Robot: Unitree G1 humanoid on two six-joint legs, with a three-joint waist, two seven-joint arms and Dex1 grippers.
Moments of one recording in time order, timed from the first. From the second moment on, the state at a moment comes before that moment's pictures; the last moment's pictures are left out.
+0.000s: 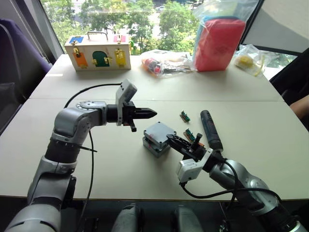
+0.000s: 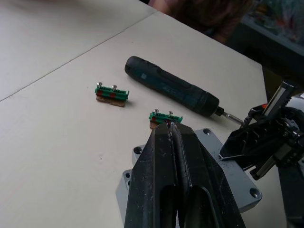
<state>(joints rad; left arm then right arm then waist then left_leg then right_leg) -0.80 0.55 -0.13 0.02 -0.60 0.90 -0.96 -0.10 -0.65 0.33 -0.31 -0.82 -0.38 0.17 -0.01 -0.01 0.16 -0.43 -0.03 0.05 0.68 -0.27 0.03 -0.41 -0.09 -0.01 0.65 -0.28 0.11</state>
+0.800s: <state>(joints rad) -0.82 0.51 -0.17 0.07 -0.53 0.86 -1.02 -0.13 -0.63 0.31 -0.21 -0.92 -0.42 0.09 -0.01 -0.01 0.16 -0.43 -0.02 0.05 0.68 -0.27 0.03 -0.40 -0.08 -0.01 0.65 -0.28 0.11</state>
